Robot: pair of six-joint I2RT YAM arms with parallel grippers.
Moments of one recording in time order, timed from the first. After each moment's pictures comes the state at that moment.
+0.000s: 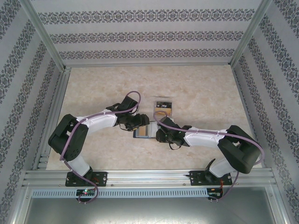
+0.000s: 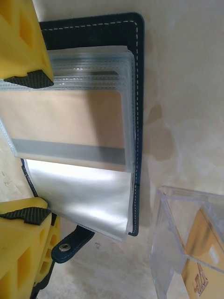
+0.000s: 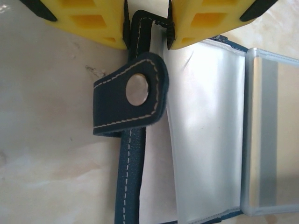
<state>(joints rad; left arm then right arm) -0.57 1.67 0.96 -0.34 0.36 -0.82 0.84 1.48 0.62 -0.18 0.04 0.87</state>
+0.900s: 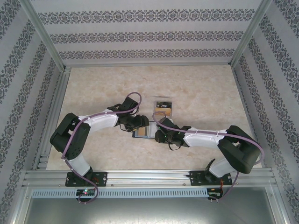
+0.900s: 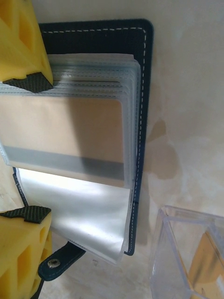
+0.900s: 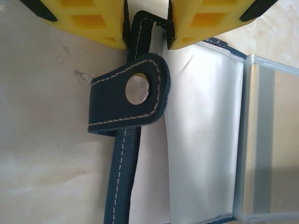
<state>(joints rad) -0.58 1.70 0.97 -0.36 0.34 -0.81 0.85 1.48 0.62 -0.17 0.04 0.87</state>
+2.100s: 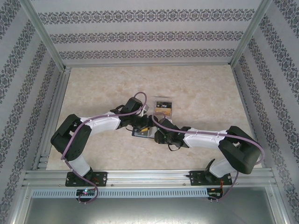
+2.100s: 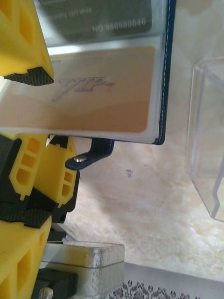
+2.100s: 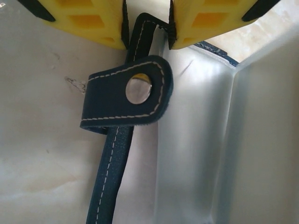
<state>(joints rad) -0.64 1.69 0.94 -0.13 0.56 -0.87 0.87 1.47 0.62 -0.18 0.05 0.88</state>
